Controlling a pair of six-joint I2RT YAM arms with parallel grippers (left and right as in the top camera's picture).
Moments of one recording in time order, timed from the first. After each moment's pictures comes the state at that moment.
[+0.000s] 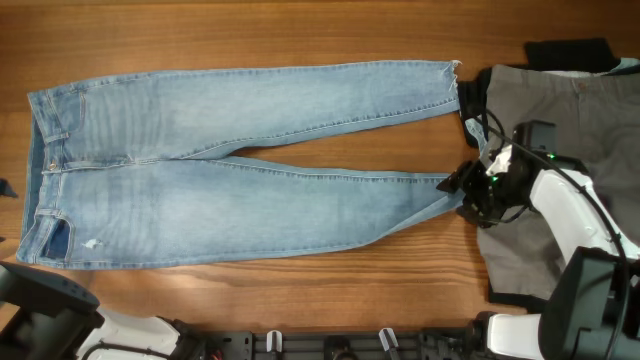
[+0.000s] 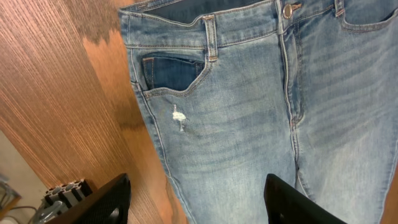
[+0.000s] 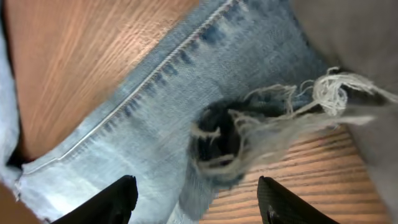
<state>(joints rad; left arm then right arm) 0.96 1.78 1.77 -1.47 0.13 -0.39 -0.19 1.55 0.85 -0.77 -0.46 0.53</state>
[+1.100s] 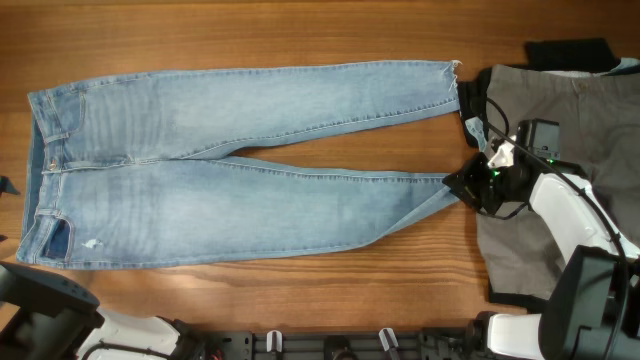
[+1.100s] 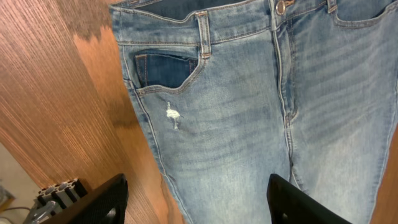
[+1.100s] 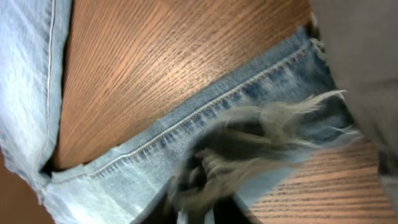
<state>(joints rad) 0.96 1.78 1.77 -1.48 0.15 -0.39 -0.21 1.55 0.81 -0.60 -0.52 0.54</state>
